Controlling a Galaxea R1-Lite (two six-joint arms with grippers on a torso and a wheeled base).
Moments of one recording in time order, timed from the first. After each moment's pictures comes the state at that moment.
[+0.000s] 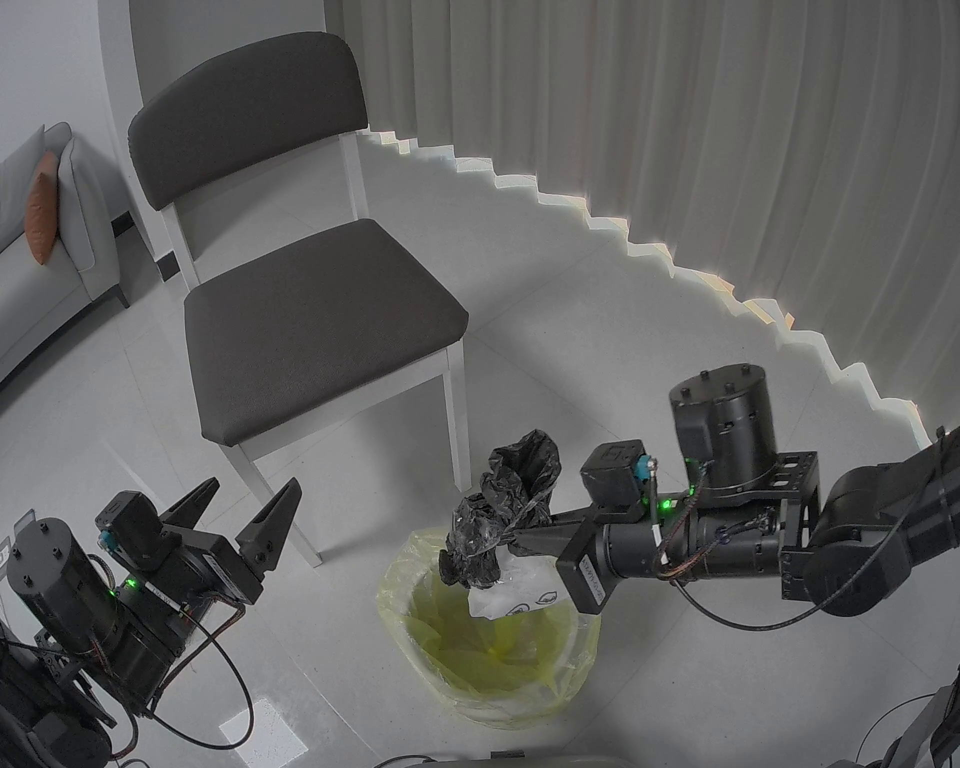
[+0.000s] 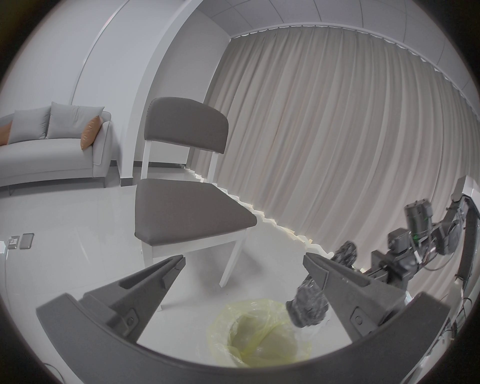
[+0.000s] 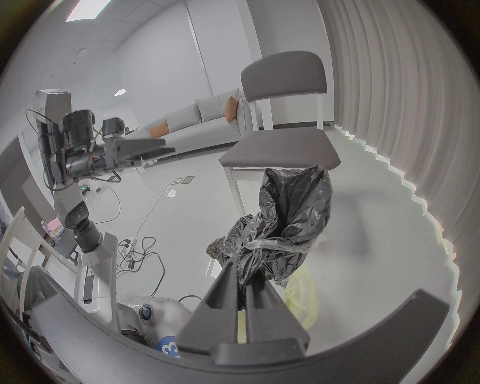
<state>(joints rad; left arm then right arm) -0.51 1.57 -0.02 -1.55 0.23 -0.25 0.74 1.83 -0.90 -0.44 0.17 -0.13</state>
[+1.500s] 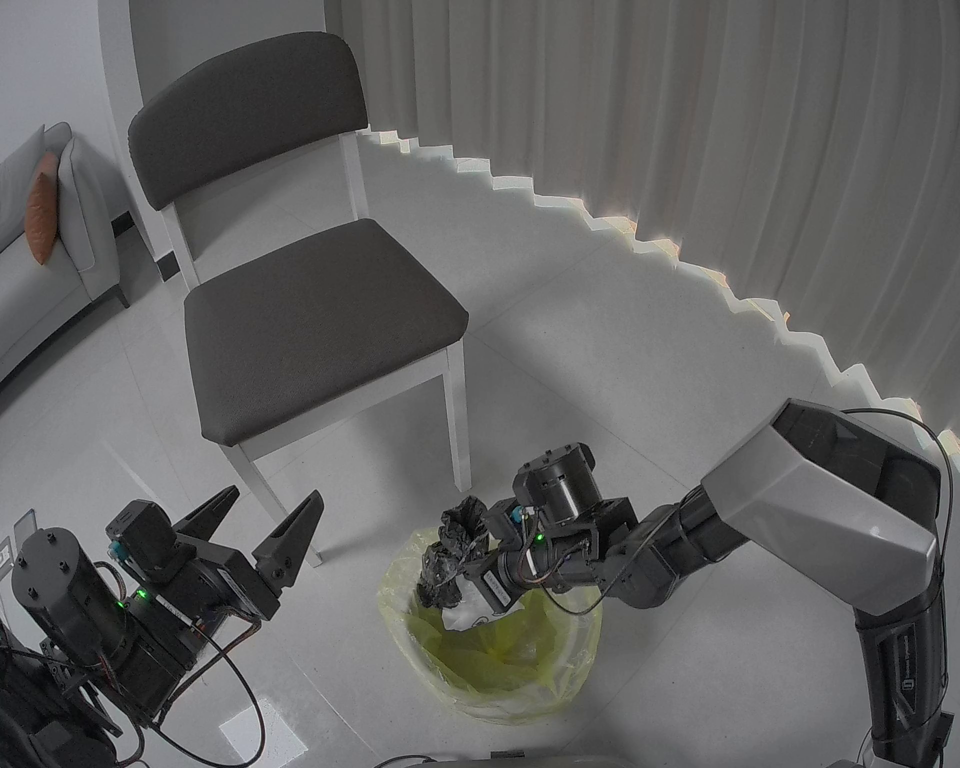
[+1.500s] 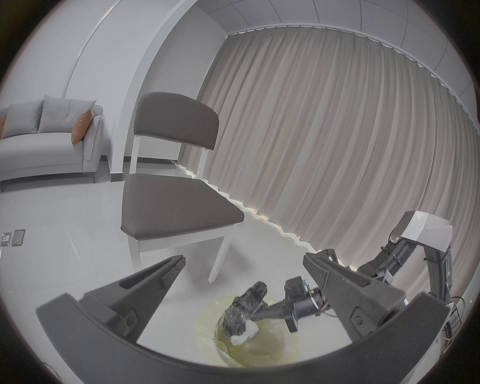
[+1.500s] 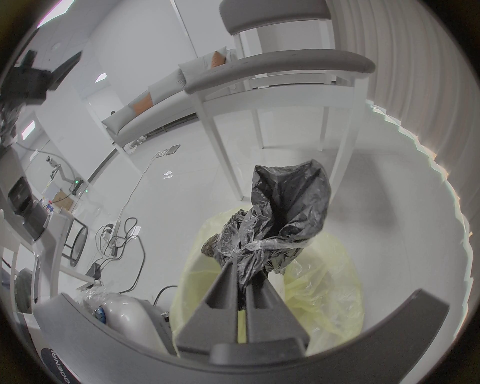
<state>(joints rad) -0.58 1.57 -0.02 -1.55 0.23 -0.26 0.69 2.41 -1.30 -0.41 0.18 -0.13</state>
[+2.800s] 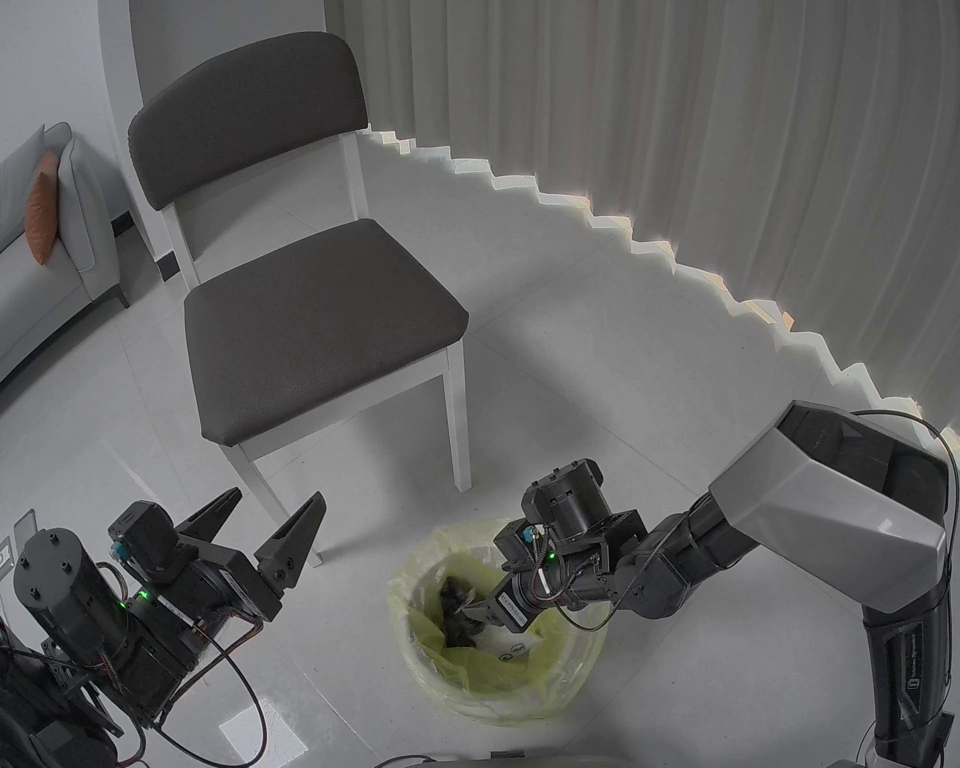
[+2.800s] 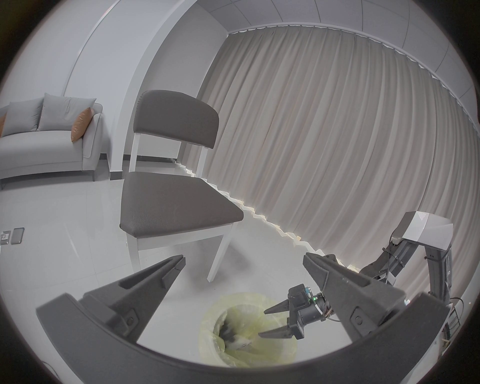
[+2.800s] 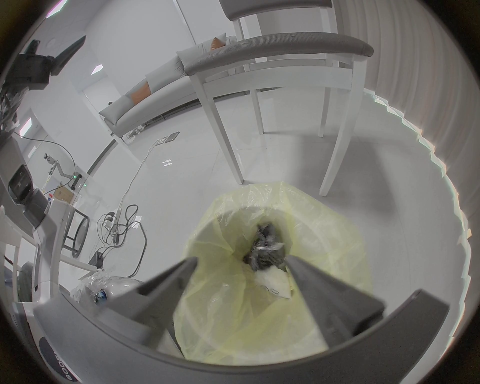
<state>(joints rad) -0.58 1.57 -0.02 -1.55 0.23 -0.27 0.69 2.38 -1.22 -0.37 0.17 -0.15</state>
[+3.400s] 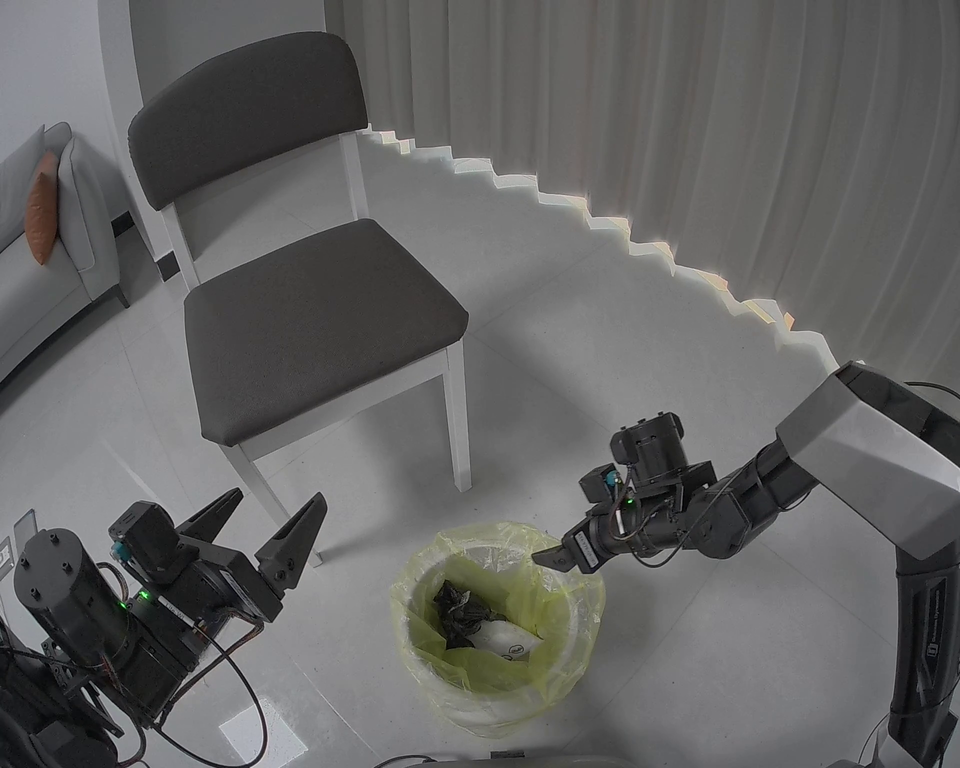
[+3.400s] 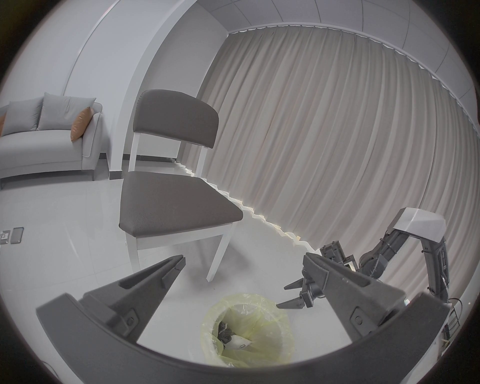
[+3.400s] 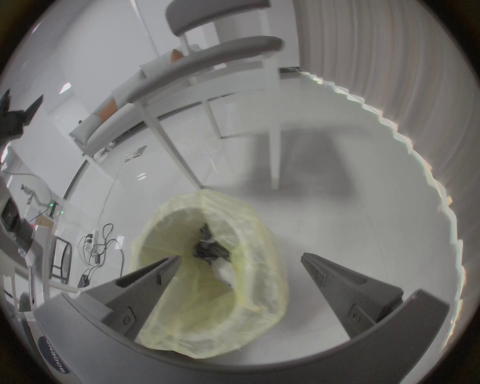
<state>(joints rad) -0.58 1.57 -0.02 -1.55 0.22 -0.28 0.48 2.32 -1.19 -0.37 0.17 -0.14</state>
